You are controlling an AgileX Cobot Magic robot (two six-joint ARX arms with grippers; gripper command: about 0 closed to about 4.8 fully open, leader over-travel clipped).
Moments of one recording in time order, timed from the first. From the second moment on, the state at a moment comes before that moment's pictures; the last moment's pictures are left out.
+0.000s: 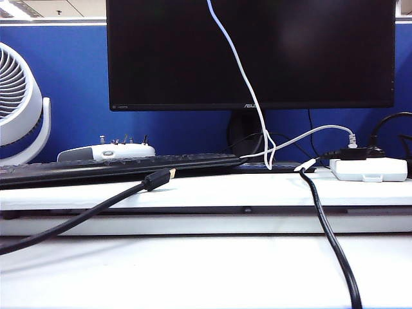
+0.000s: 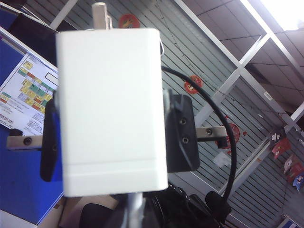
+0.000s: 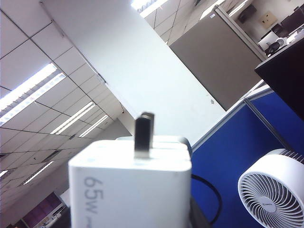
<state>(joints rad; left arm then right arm) -0.55 1.58 1.73 0.43 1.06 -1.14 0.41 1.30 1.54 0.29 -0.64 1.07</state>
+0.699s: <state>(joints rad) -0.55 1.58 1.73 0.43 0.99 -1.14 0.41 1.30 1.54 0.29 -0.62 0.99</state>
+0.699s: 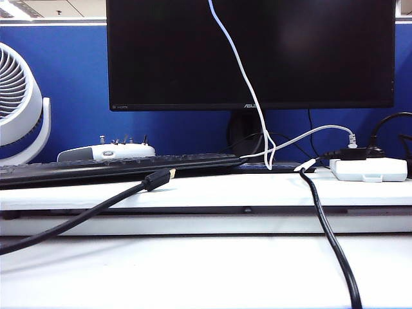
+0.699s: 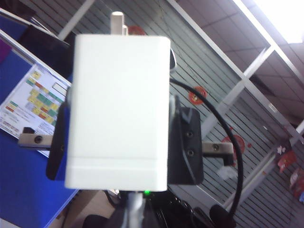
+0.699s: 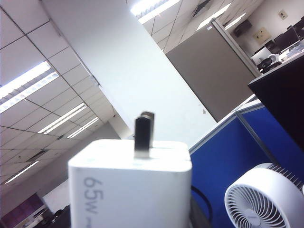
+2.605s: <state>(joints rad) -0.59 1.58 1.72 0.47 0.92 -1.13 0.45 1.29 1.55 0.26 -0.61 0.91</state>
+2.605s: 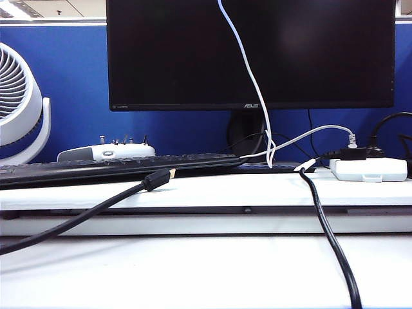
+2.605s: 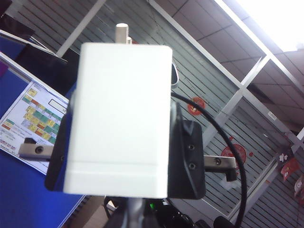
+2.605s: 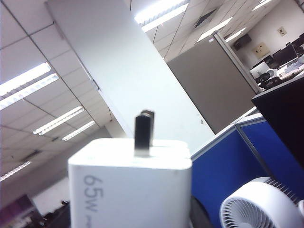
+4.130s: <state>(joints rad) -0.59 1.58 1.72 0.46 1.00 -1.12 0.47 1.28 1.57 0.15 -0.68 0.78</state>
